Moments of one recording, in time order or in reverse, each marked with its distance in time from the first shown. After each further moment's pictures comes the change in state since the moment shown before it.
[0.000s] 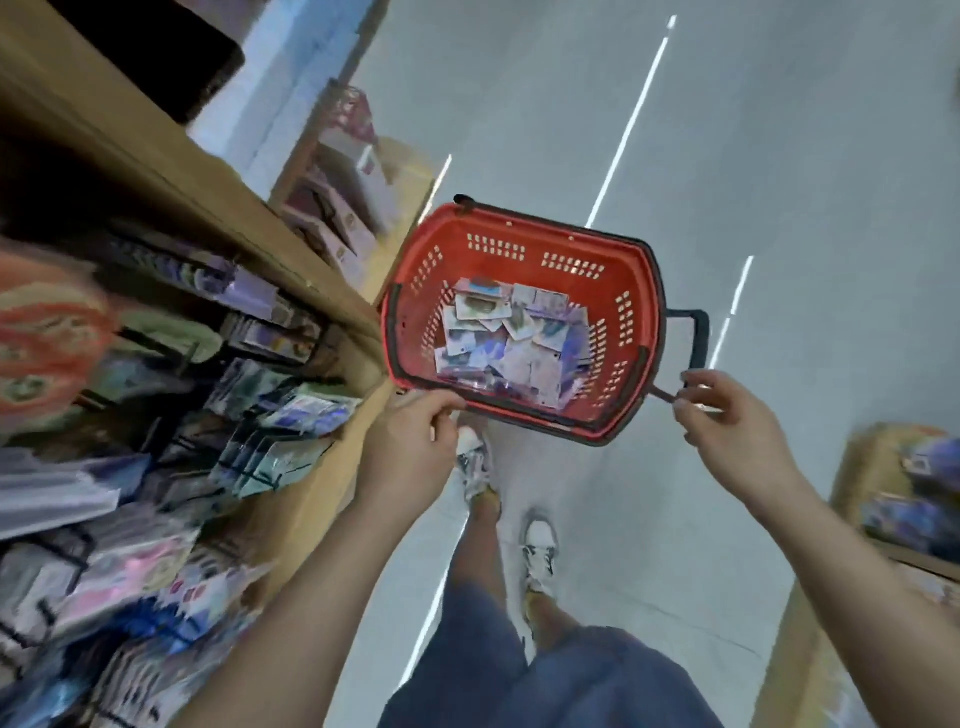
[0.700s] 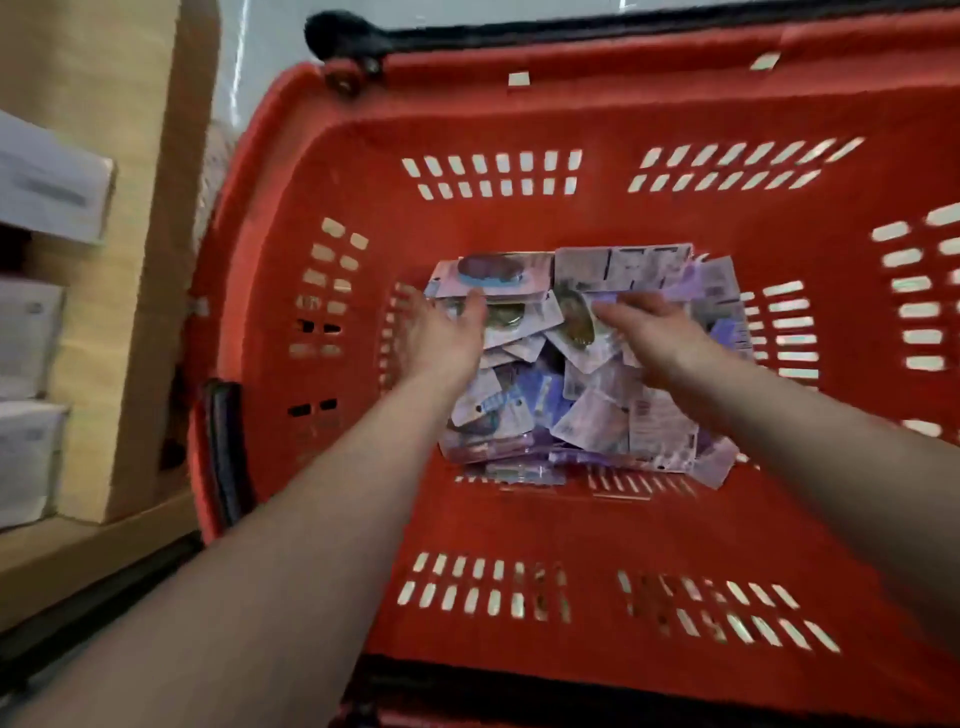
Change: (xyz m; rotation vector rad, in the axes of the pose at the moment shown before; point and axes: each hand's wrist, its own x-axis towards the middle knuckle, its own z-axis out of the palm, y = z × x) left_hand 0.449 -0.174 0.293 -0.026 -0.137 -0.401; right_hand 0.418 0.097 0.314 0.250 -0.233 0.330
